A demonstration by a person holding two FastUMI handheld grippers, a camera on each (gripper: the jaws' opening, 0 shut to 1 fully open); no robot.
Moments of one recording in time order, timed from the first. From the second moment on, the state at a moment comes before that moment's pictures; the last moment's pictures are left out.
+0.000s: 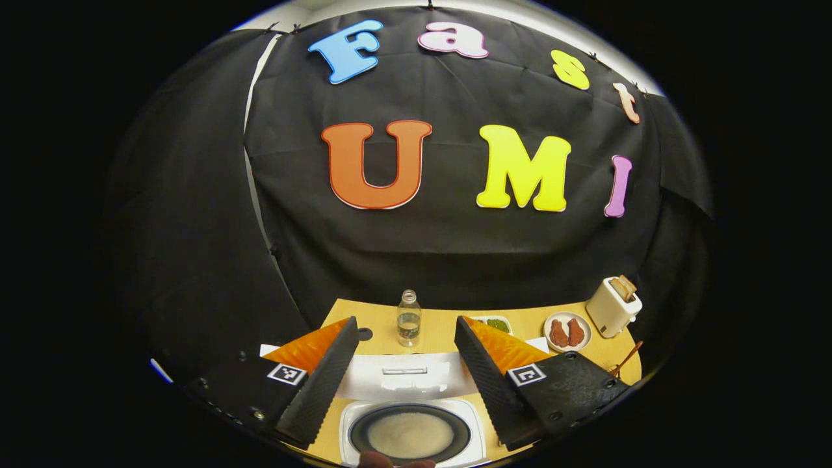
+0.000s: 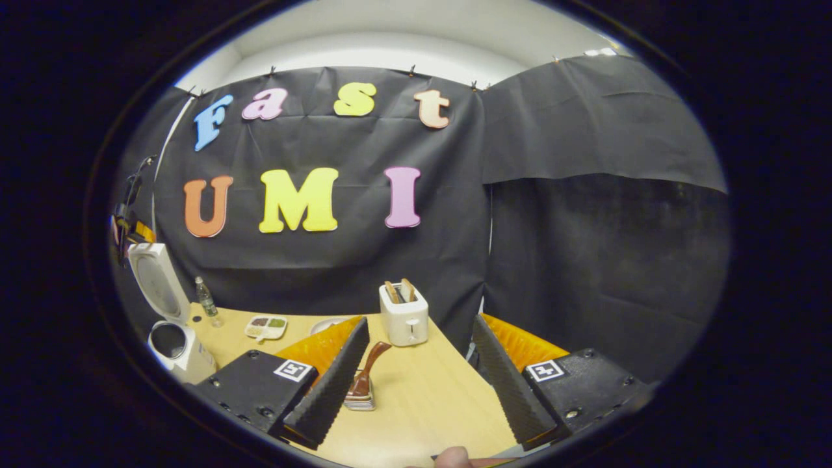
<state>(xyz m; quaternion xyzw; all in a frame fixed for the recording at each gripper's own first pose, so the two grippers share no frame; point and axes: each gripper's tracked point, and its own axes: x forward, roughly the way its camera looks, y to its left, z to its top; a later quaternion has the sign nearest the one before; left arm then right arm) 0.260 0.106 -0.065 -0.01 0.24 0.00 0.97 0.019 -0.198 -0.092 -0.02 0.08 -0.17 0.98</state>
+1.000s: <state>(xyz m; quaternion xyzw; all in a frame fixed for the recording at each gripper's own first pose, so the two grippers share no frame) 0.081 0.087 -0.213 -0.05 0.42 0.01 0.91 0.059 -0.133 -0.117 -0.01 0.11 -0.05 0.99</state>
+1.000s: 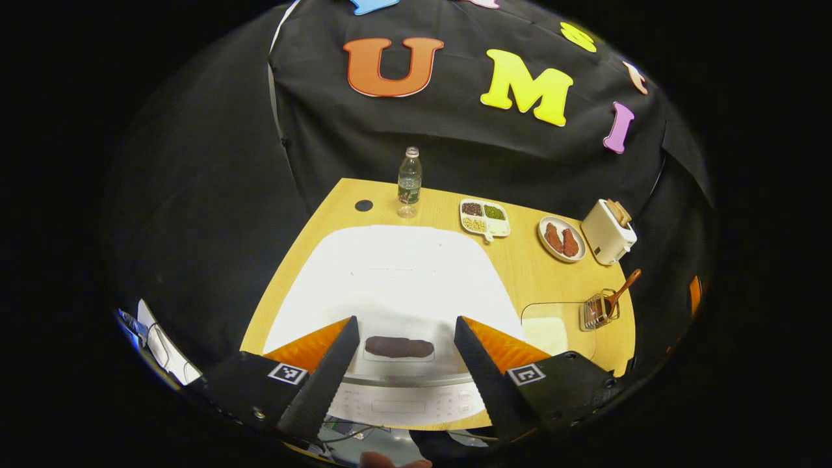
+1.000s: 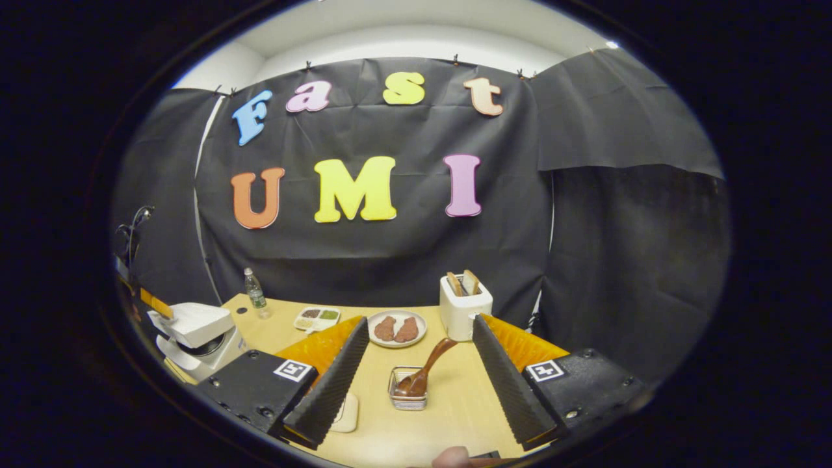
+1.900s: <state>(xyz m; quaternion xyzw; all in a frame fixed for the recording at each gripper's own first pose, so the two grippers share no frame) 0.051 0.091 -0.267 -0.02 0.46 0.02 0.89 0.086 -0.109 -0.143 0.01 0.12 0.00 0.99</state>
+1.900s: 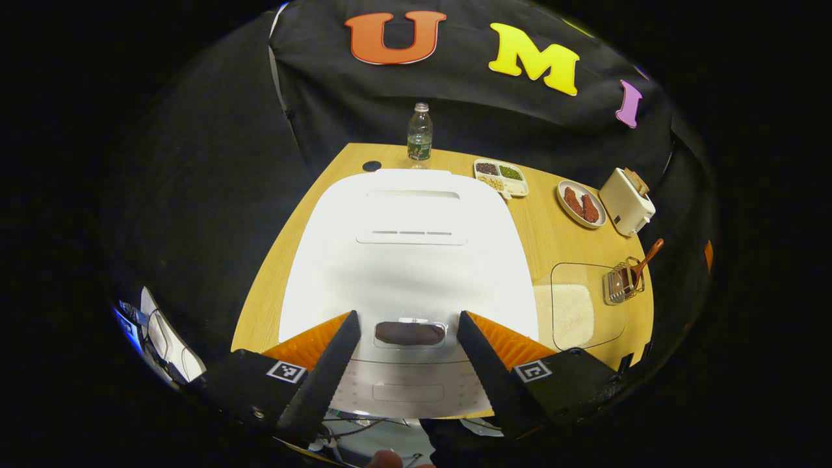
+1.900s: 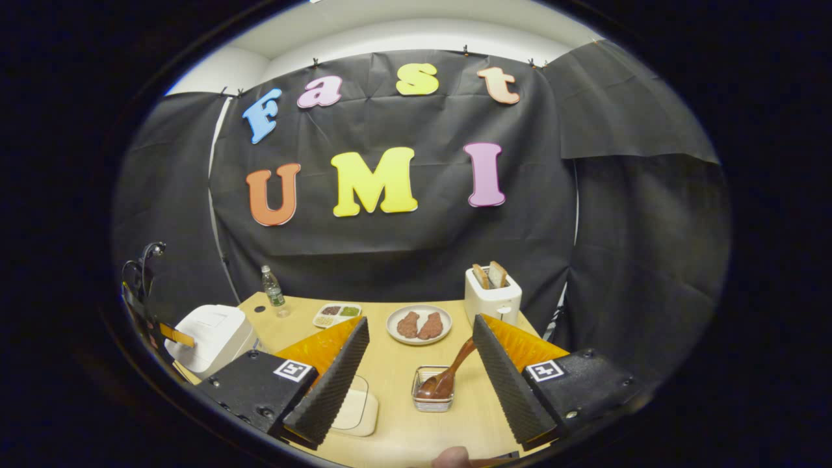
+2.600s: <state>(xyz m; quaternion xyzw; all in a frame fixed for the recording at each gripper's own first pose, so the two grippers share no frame) 0.069 0.086 -0.227 -0.05 0.37 0.08 0.93 0.130 -0.088 -0.138 0.01 0.11 0.10 0.99</state>
